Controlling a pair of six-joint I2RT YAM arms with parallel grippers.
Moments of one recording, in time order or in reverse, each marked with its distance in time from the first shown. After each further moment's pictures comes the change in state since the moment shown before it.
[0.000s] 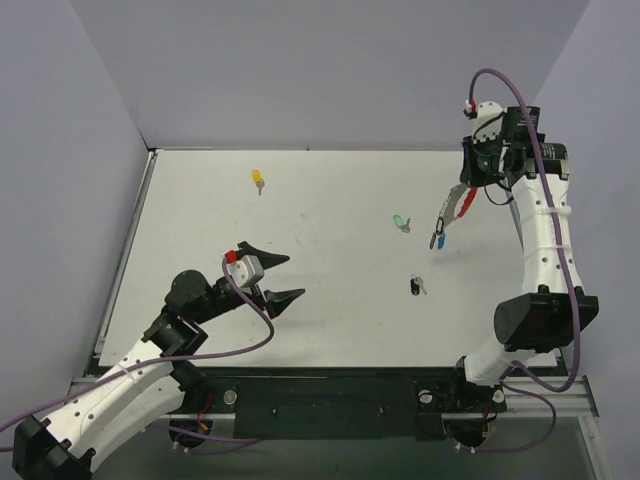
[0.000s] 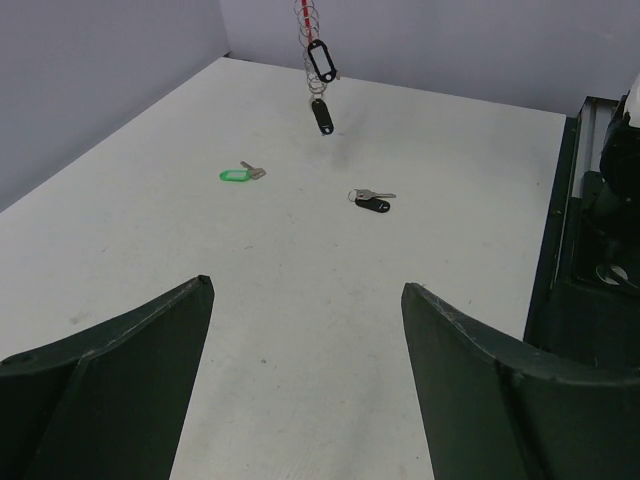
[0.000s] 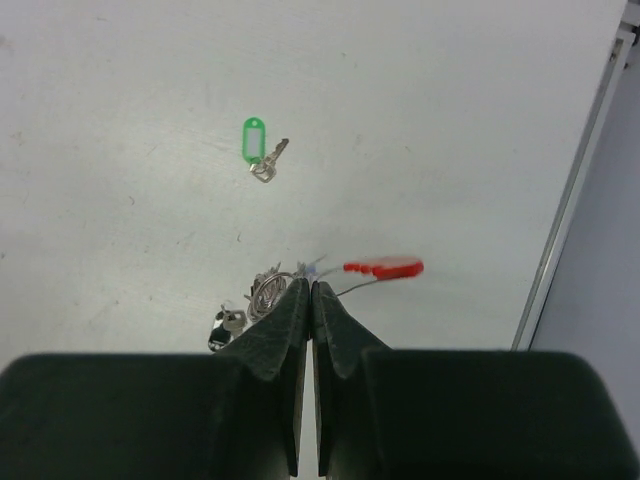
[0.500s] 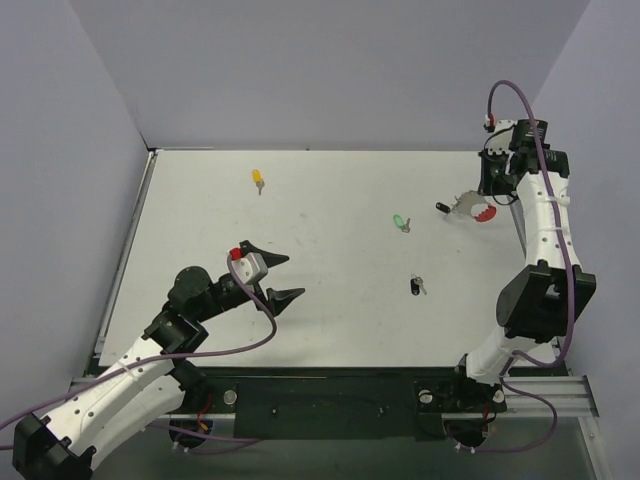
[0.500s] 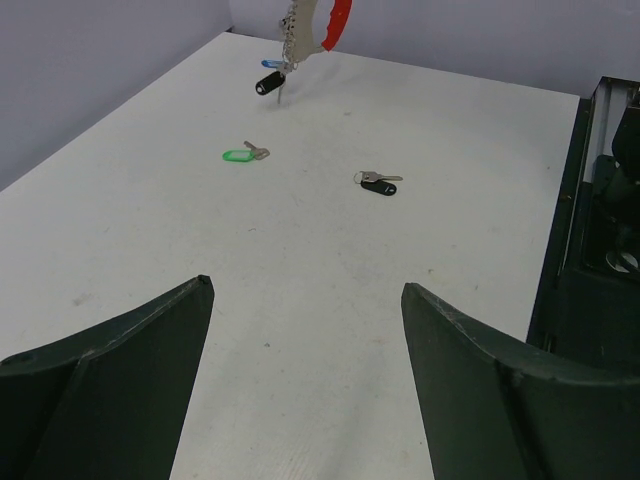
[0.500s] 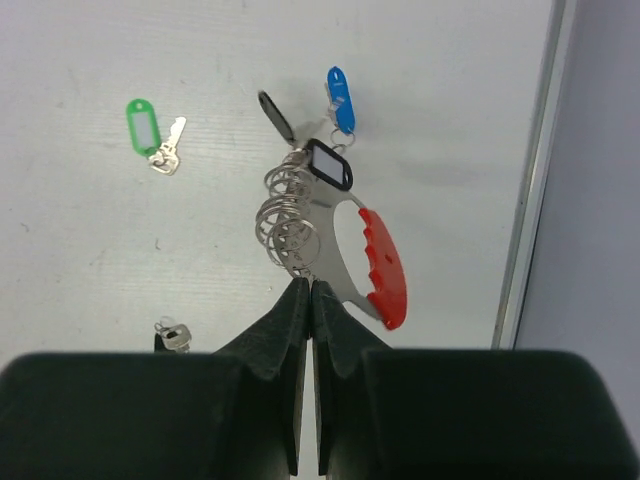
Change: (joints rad) left arm 0.000 0.021 0.023 -0.058 -0.015 0.025; right arm -0.108 0.085 -0.121 0.094 0.090 0.034
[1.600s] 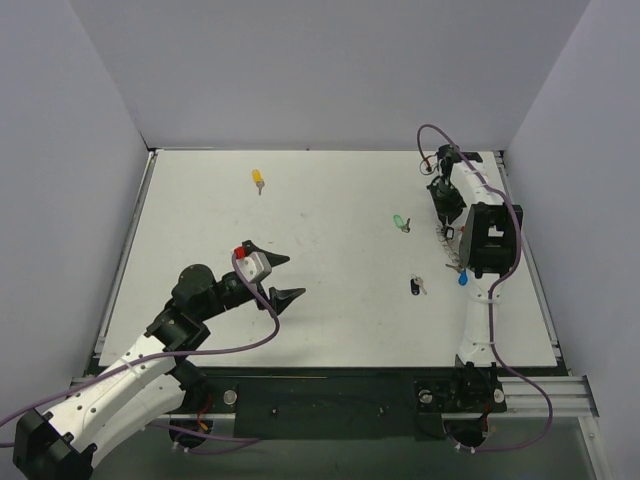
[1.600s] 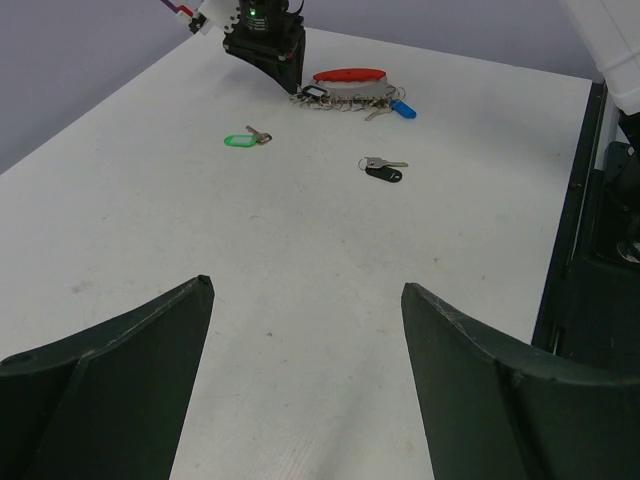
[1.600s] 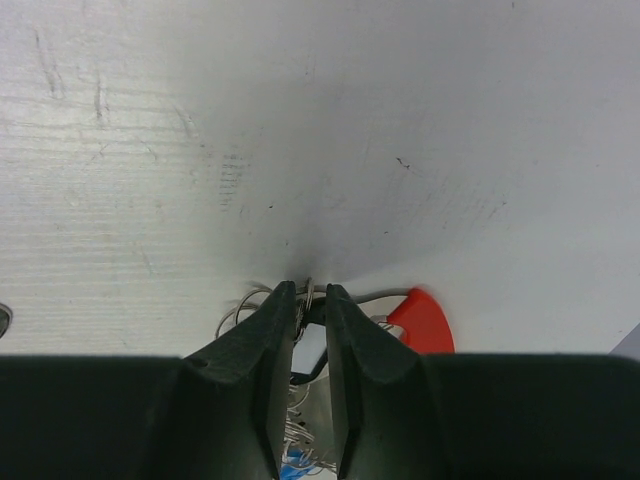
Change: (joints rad) left arm 0.000 0.024 0.000 -0.004 -0.007 0.013; right arm 0.173 0.665 0.308 -0.087 0.293 0.018
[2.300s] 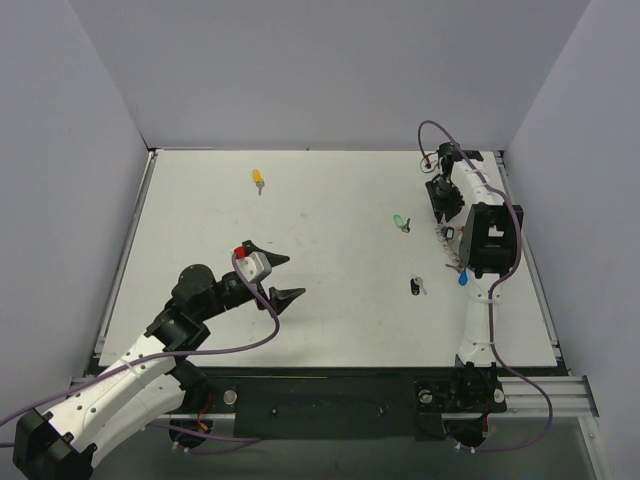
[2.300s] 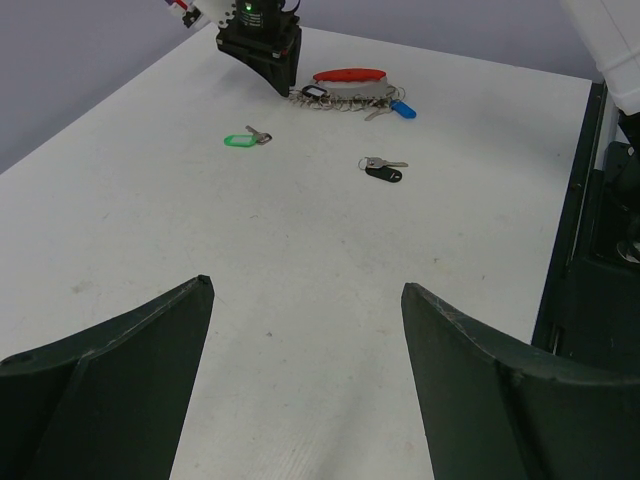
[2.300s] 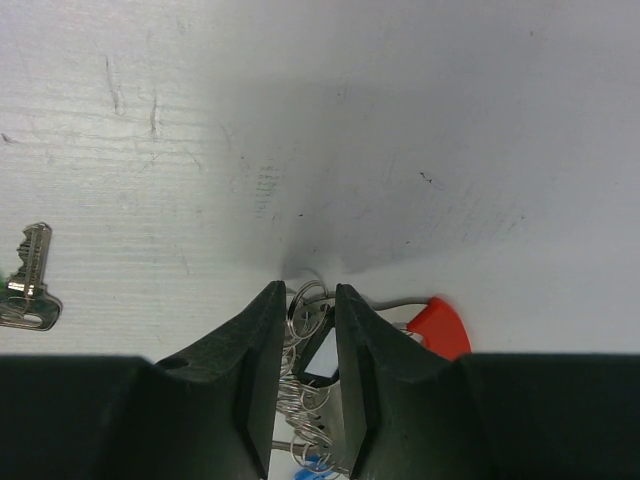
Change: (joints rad) left arm 0.000 0.000 0.000 0.000 0.000 -0.001; right arm 0.000 0.000 0.016 0.000 -0.057 0.015
